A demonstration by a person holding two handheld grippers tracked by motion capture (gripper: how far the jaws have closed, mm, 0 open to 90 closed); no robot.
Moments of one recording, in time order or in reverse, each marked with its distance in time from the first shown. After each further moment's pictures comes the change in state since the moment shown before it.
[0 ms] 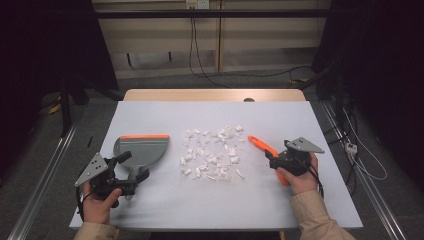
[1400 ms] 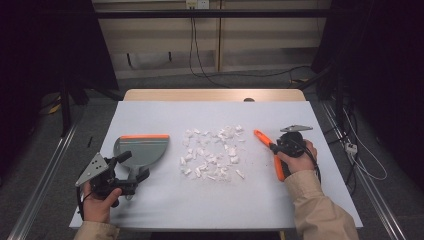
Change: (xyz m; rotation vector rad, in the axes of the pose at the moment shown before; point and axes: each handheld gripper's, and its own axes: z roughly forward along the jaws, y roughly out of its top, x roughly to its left) left arm 0.001 -0.002 0.002 -0.007 -0.005 0.001; right arm -0.025 0.018 0.044 0.297 0.007 0.024
